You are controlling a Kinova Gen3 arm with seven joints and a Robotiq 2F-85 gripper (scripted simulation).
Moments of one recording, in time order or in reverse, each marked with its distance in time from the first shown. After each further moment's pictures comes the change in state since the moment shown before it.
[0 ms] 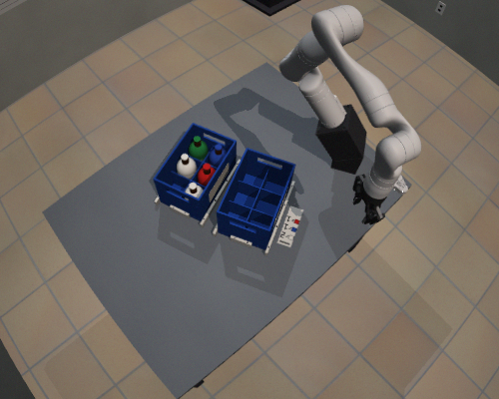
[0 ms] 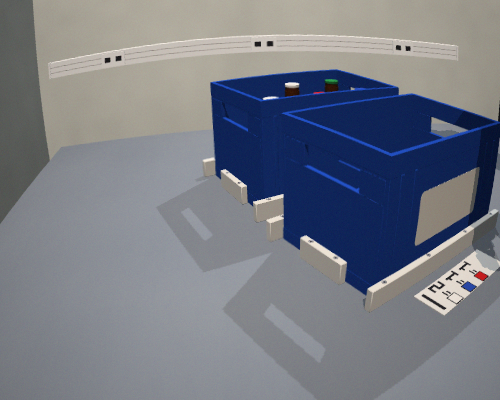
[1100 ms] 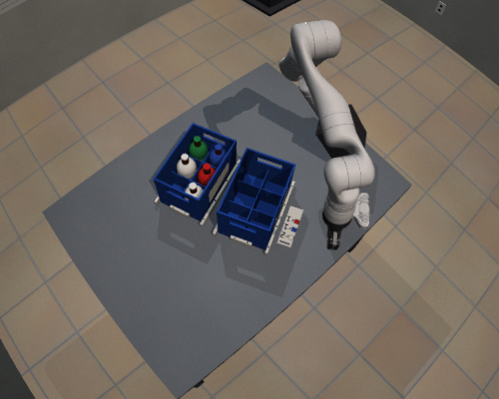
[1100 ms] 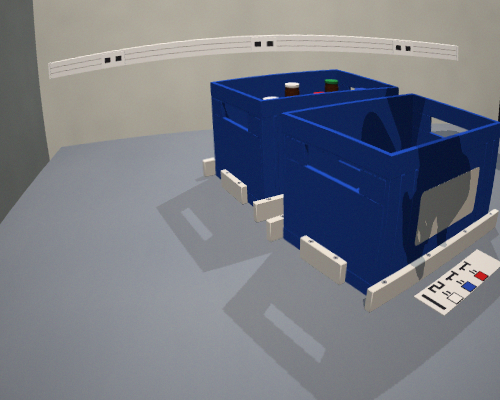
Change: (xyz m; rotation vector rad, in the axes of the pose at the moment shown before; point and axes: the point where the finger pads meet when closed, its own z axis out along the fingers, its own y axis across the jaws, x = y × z) arm -0.112 0.037 0.003 -0.033 0.100 0.462
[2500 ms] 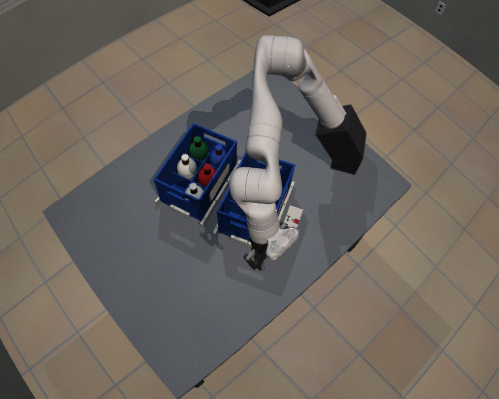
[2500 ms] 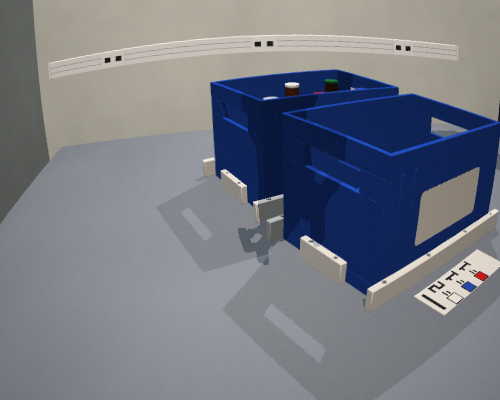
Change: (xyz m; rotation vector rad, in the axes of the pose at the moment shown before) arm -0.159 0.089 -0.010 -0.081 0.120 0.682
